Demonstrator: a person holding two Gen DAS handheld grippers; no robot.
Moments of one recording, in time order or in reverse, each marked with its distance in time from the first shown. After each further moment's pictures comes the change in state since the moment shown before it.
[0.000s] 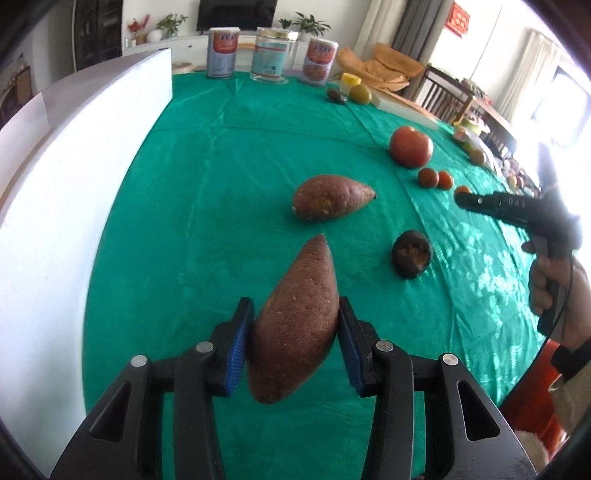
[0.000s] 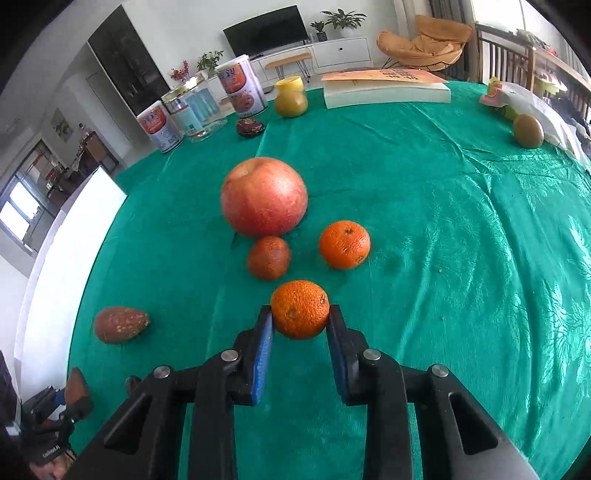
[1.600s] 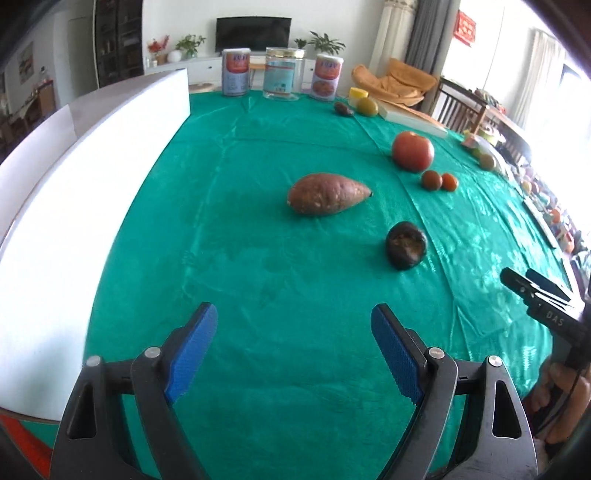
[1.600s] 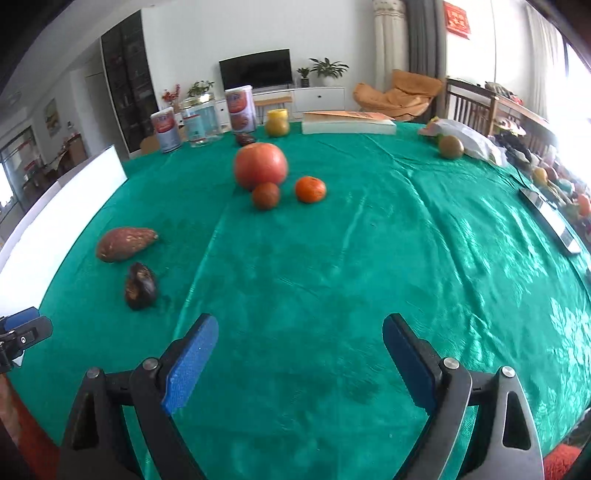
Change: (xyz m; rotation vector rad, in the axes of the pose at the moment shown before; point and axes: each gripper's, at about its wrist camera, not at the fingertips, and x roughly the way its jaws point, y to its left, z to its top) left arm -0.001 -0.031 -0.035 0.032 -0.099 0.152; right arm -0.054 0.001 -0.123 -0.014 -0.206 -0.266
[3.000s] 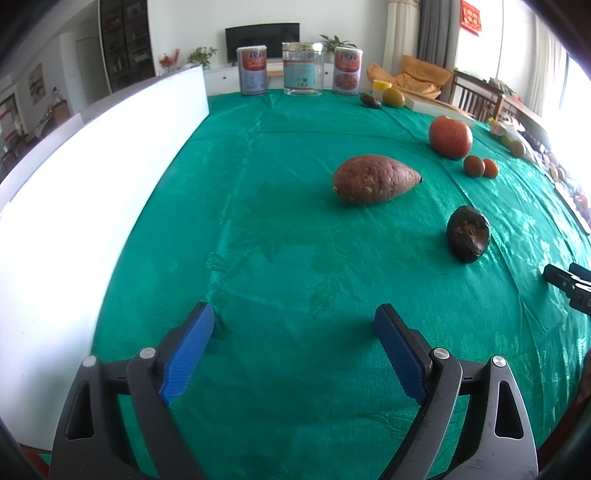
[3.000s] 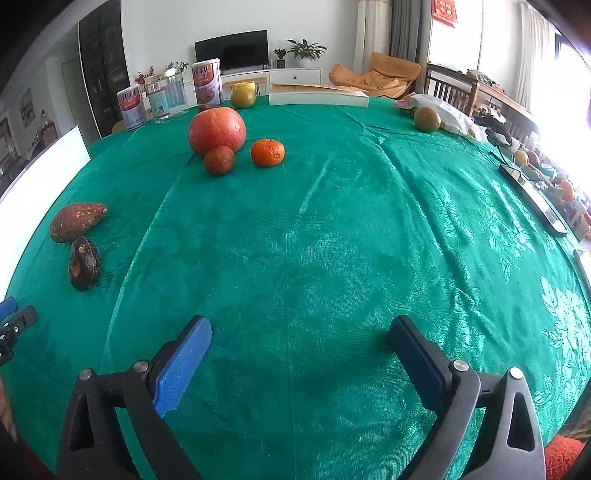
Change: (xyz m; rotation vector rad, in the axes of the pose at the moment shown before) left arm 0.035 0.019 -0.005 0.038 -0.026 0.096; right arm 0.029 -0.003 -0.001 -0.024 0.055 -0.091
